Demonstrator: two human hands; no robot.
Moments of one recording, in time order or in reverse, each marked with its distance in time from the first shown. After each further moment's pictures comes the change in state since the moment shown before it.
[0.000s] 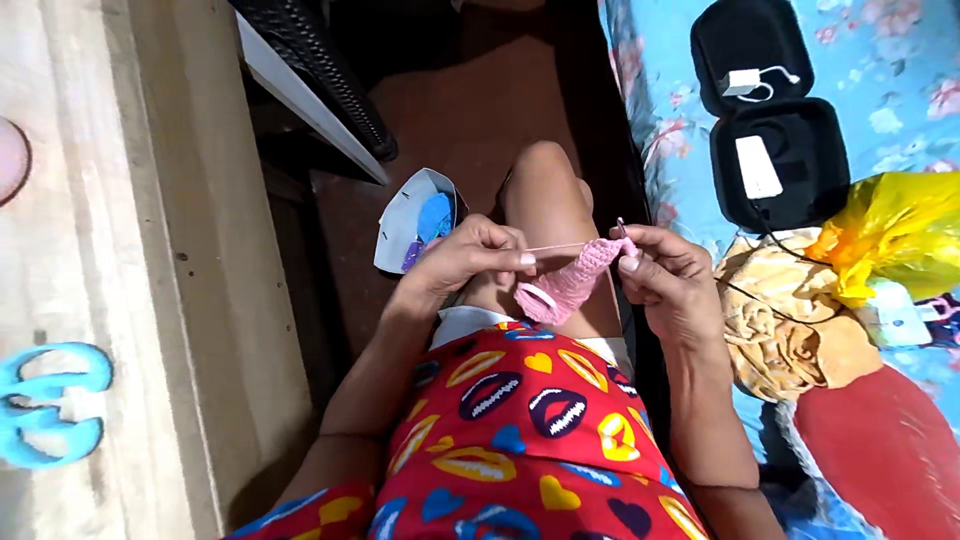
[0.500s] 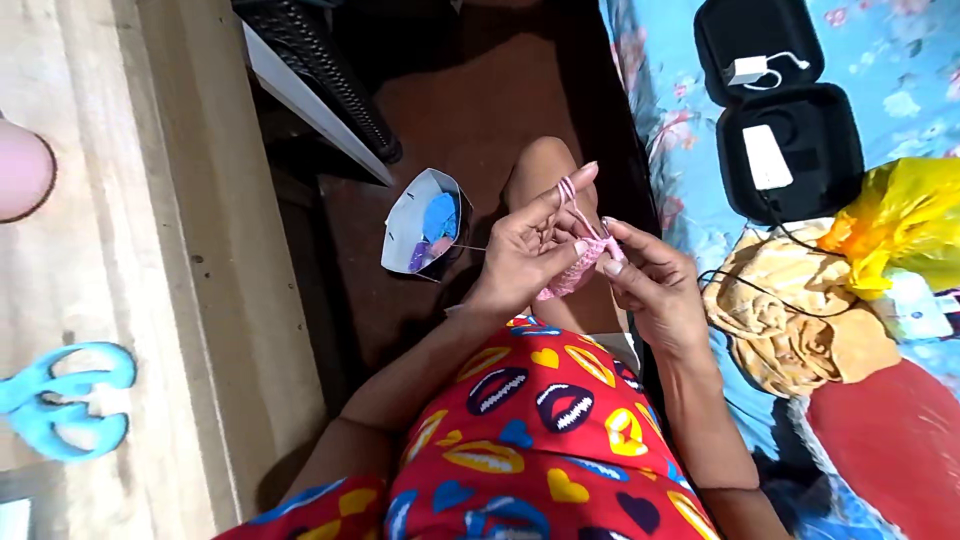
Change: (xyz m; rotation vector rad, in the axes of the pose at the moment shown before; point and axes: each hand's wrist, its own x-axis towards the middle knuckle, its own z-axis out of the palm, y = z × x) left_hand 0.021 0.023 0.079 -0.025 0.392 0.265; right_hand -0.010 0.007 0.018 -0.076 0.078 0.039
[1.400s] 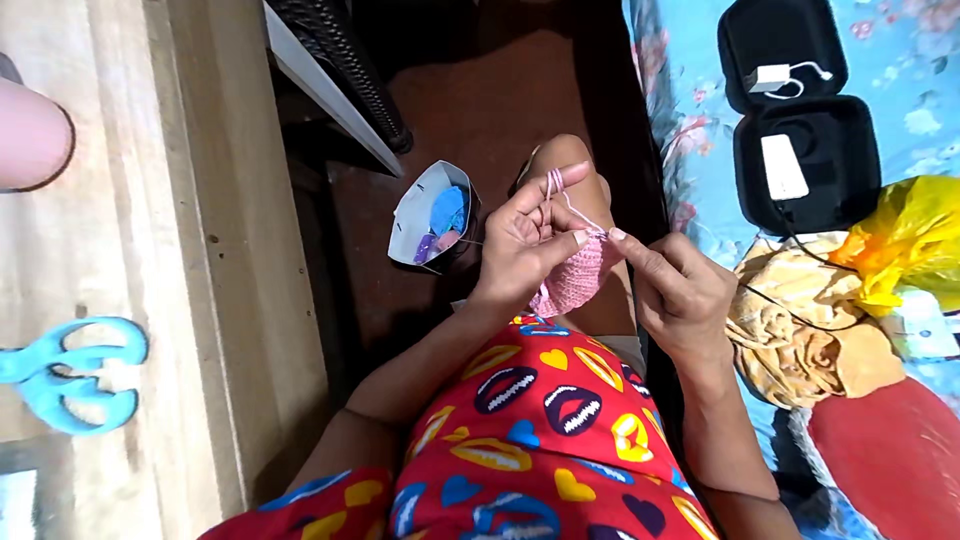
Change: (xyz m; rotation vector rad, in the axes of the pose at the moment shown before) left_hand -0.004 0.007 -0.008 -0.080 0.169 -0.033; right_hand 0.008 -0.003 -0.006 -1.123 0.033 -0.758
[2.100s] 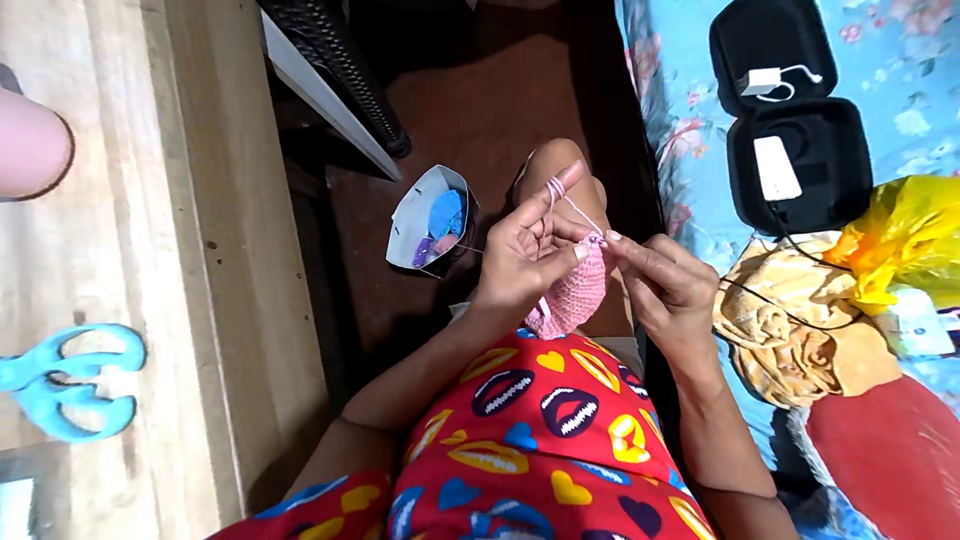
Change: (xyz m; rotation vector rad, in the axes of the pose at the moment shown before) left_hand -0.007 0.003 0.003 0.039 -0.074 0.010; right_hand -0.004 0.004 0.006 0.374 -0.002 0.155
